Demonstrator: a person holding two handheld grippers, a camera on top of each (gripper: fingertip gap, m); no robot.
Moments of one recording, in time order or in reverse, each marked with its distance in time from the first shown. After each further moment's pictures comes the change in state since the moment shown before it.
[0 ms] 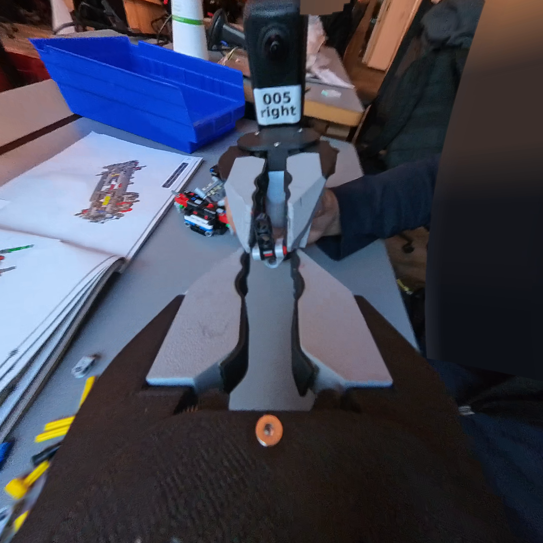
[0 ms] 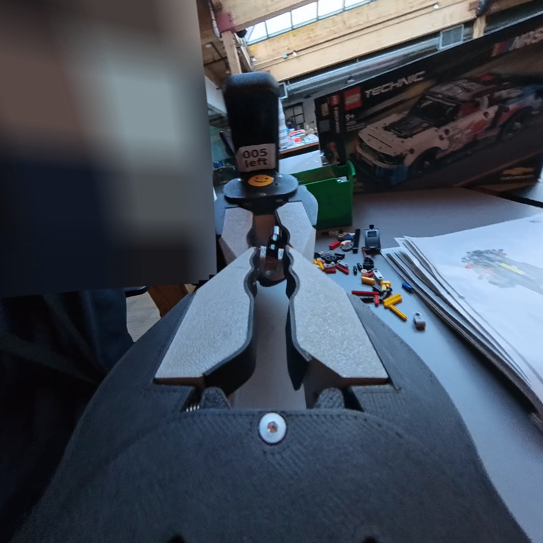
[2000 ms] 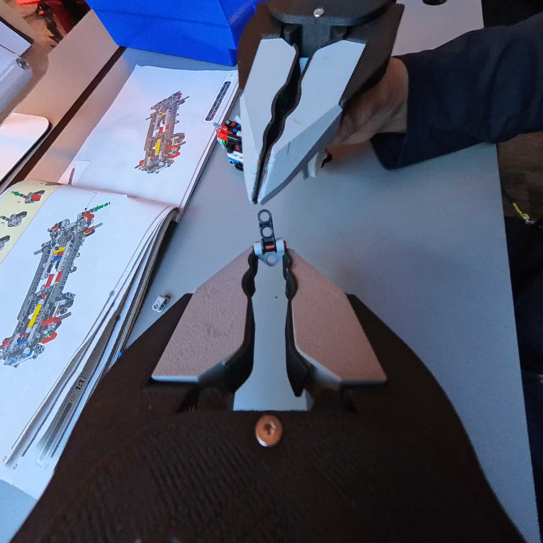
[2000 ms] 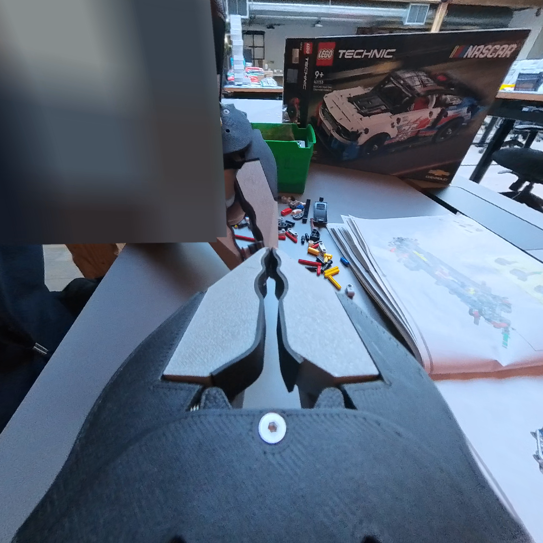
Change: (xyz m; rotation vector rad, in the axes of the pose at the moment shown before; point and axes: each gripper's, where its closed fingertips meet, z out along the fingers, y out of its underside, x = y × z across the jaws) left arm -0.024 0.034 -0.008 -0.314 -0.255 0.200; right arm 0.022 0.014 -0.016 -0.184 0.167 -0.247
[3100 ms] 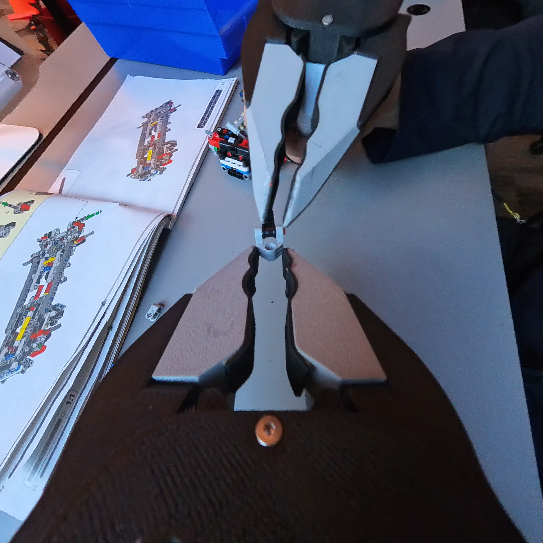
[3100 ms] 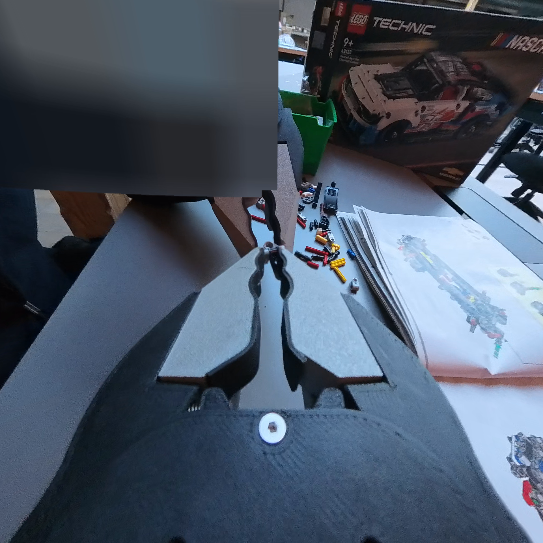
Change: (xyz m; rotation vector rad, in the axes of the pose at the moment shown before) left arm 0.004 -0.001 0.002 0.023 0.026 0.016; right arm -0.014 0.010 0.002 -0.102 -0.030 -0.118
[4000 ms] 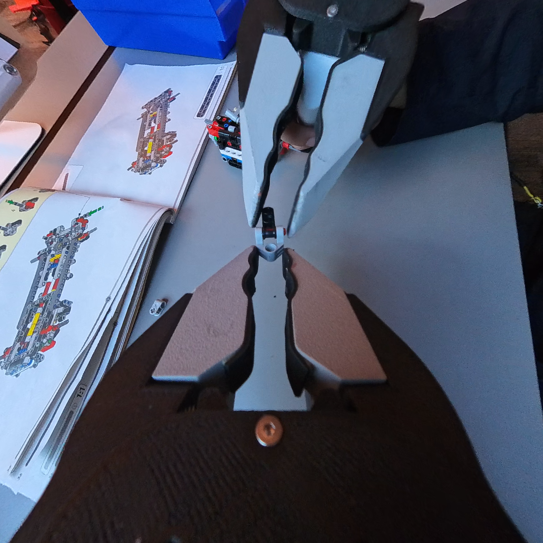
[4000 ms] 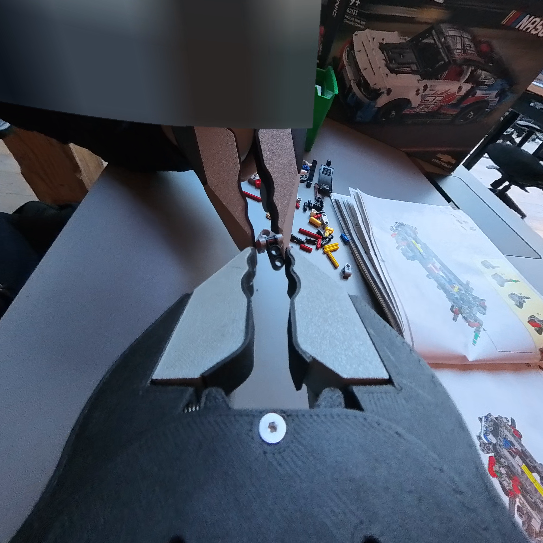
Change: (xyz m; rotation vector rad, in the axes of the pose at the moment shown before) left arm 0.000 0.006 0.002 -0.045 -0.023 0.033; right arm 0.000 0.015 0.004 -0.098 0.040 -0.077
